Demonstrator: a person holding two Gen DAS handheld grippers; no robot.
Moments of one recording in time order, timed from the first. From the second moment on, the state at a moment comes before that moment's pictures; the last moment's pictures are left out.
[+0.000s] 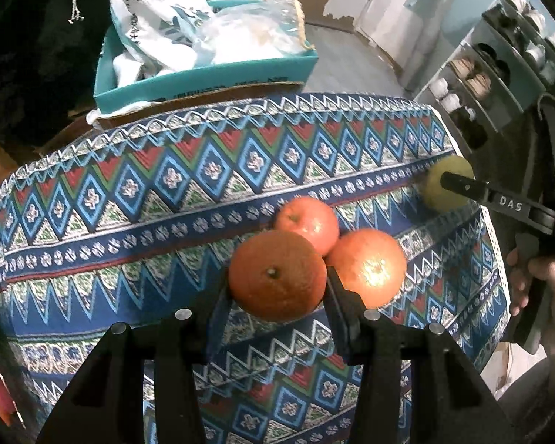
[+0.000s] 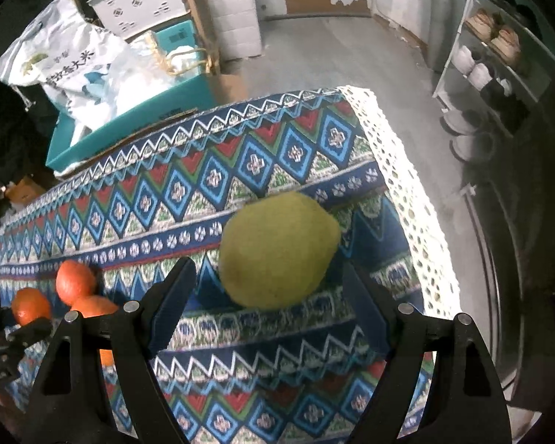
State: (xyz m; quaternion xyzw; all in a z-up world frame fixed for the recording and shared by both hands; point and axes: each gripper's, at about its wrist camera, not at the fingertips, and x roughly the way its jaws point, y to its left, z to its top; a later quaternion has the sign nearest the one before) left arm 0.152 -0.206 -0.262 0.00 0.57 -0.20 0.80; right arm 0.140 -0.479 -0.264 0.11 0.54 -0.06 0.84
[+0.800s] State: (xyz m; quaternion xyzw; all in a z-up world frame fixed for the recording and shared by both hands) left arm 0.149 -0.197 -0.246 -0.01 0.56 -0.20 0.80; right arm 0.145 -0.461 -0.275 0.05 0.54 -0.05 0.84
